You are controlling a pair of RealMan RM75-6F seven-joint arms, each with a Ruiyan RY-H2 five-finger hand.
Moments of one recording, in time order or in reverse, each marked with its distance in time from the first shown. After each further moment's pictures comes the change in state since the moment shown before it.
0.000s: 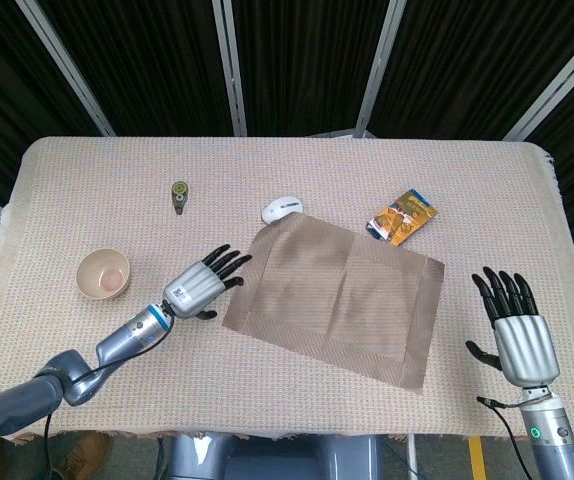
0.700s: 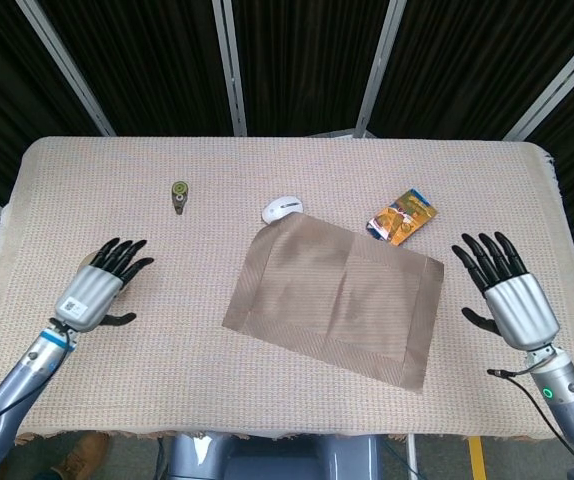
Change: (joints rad) left arm 0.303 0.432 -0.039 -0.505 -0.161 0.117 0.164; right arm 0.173 0.059 -0.013 0.212 -0.112 0.005 0.190
